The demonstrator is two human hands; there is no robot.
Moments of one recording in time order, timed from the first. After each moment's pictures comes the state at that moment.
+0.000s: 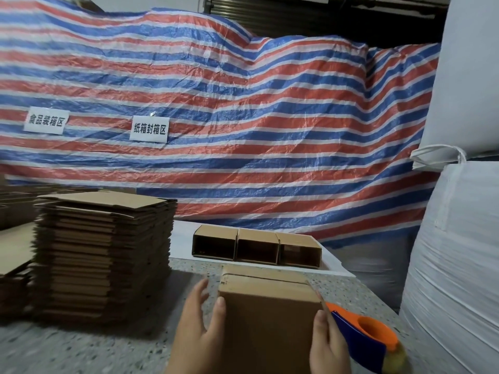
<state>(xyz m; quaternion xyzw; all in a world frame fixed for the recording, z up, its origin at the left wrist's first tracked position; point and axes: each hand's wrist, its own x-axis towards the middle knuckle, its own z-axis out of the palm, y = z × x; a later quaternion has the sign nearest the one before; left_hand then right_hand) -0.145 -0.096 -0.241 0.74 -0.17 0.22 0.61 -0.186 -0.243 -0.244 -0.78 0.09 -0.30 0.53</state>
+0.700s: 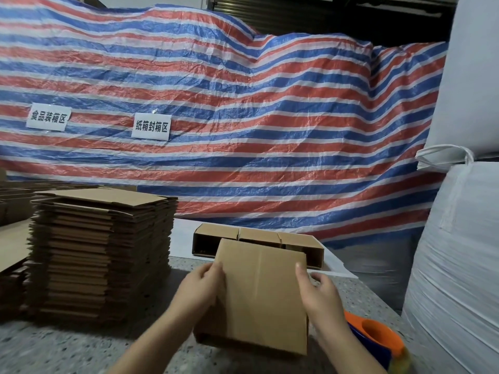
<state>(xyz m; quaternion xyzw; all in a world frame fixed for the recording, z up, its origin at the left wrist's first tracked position) -0.096 -0.090 -0.186 0.76 -0.07 0.06 0.64 -0.149 -0.302 -0.185 -0.76 0.22 -0.27 0.54</state>
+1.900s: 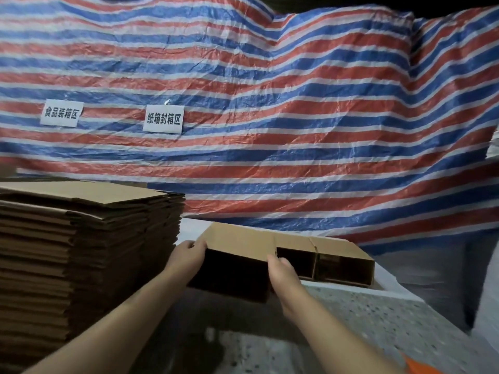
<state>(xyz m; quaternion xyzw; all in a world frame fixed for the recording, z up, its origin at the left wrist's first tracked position) 0.129 -0.072 -0.190 0.78 0.01 0.13 0.62 0.084 -0.262 -0.204 -0.75 0.12 -0.12 0.64</state>
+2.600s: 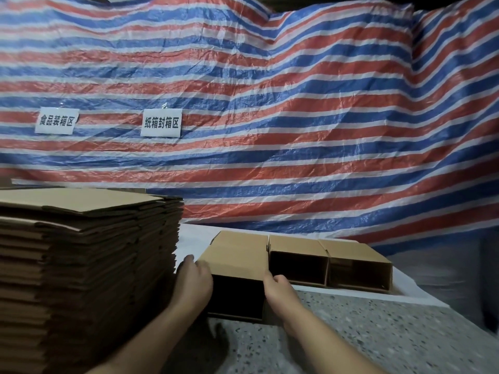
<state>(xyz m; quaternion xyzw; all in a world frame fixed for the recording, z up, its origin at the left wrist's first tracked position) 0.166 -0.089 -0.231 0.83 0.01 0.20 0.53 0.147 -0.265 -0.242 -0.82 0.15 -0.10 0.54</state>
